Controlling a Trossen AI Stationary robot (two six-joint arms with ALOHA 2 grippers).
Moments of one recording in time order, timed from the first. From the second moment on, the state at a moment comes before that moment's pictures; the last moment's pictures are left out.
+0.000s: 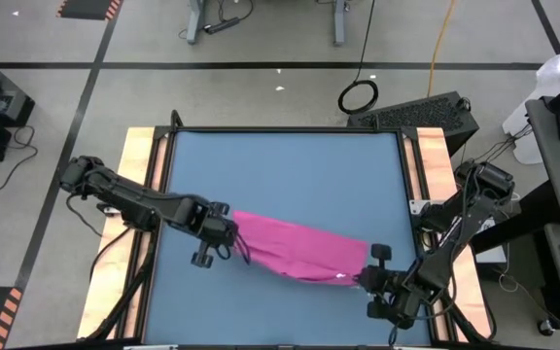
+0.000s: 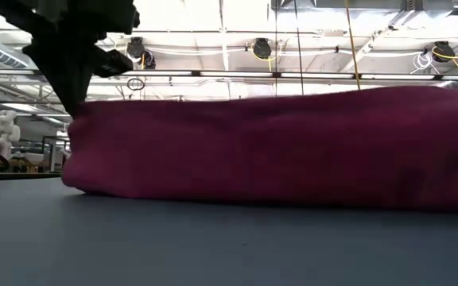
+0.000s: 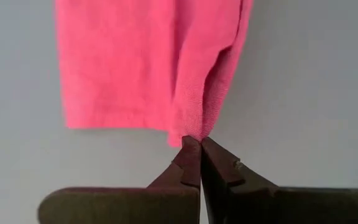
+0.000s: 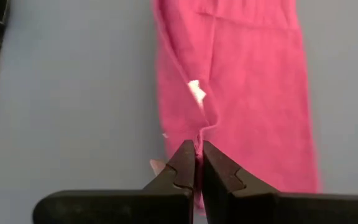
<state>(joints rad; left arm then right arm) -0.29 1.42 1.04 -0.96 0.00 -0.04 0.97 1.49 0.92 -0.68 0.63 1.02</state>
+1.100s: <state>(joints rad) 0.00 1.56 1.03 -0.81 -0.11 0.17 0.99 1.60 0.92 -1.07 0.69 1.46</state>
